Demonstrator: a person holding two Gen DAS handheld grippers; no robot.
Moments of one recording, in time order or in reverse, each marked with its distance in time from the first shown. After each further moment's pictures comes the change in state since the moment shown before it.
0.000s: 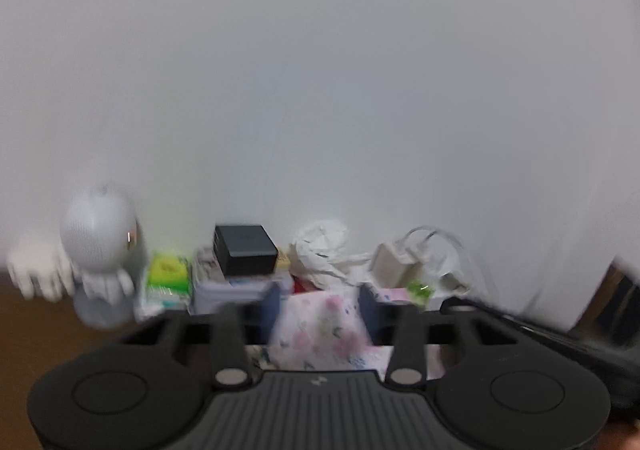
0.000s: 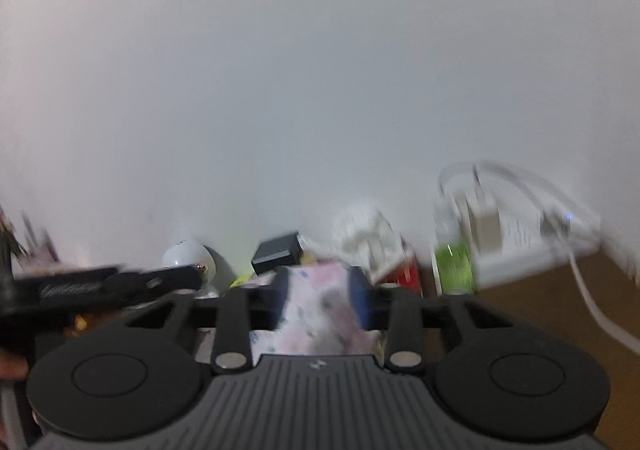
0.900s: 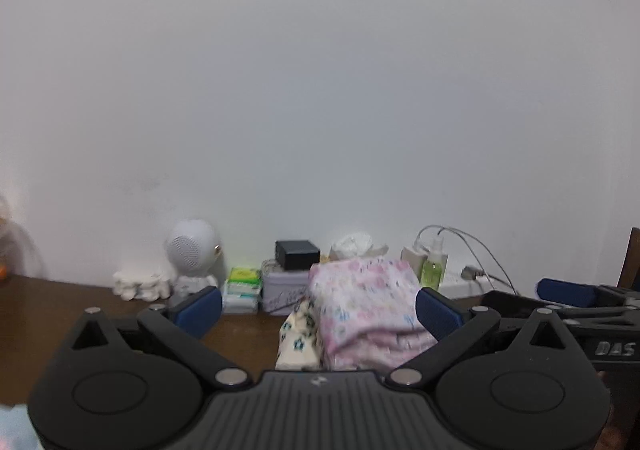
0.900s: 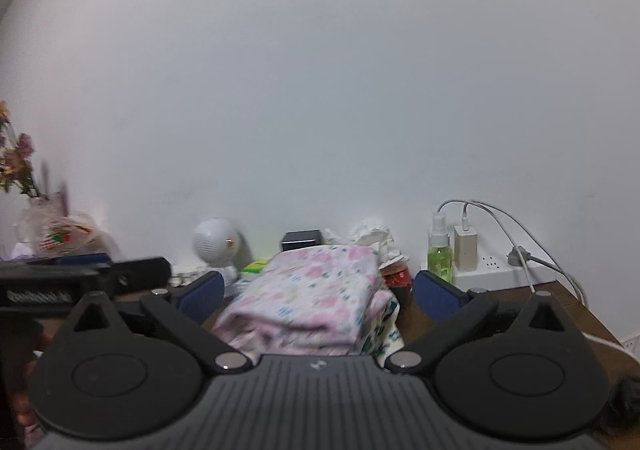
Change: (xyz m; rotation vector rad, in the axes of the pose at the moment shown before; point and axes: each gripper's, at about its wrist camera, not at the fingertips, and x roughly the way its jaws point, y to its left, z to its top) left arm -0.141 -0.047 -0.106 0.079 -0.258 0.182; right arm -0.109 0.039 -0.064 -0.179 -0.120 -0.019
